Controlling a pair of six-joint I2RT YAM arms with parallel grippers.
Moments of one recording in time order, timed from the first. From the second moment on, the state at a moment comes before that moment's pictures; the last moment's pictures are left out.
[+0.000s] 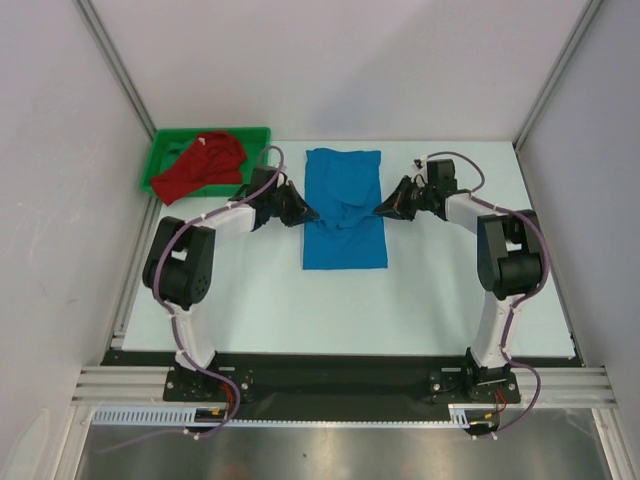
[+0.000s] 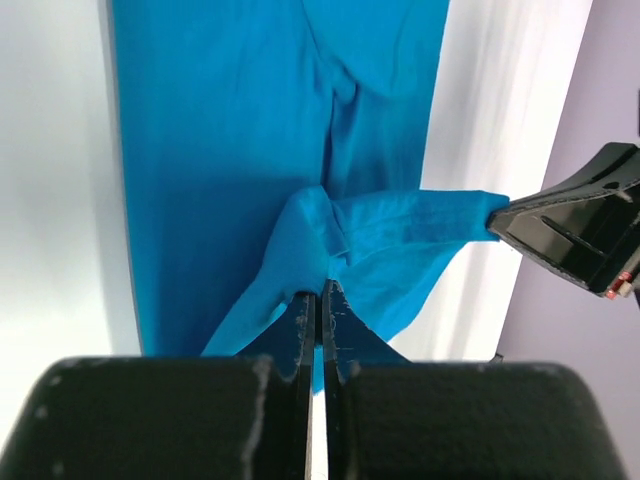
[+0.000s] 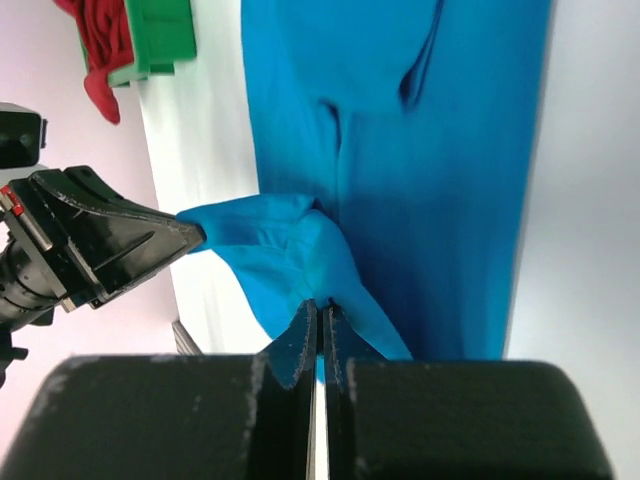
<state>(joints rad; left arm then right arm) -0.34 1.88 1.20 -0.04 0.41 -0.84 0.16 1.94 1.27 -0.07 -0.69 0.70</state>
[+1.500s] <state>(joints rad) -0.24 2.09 1.38 -0.09 0.44 -0.82 0.07 2.28 1.56 -0.11 -0.82 0.68</state>
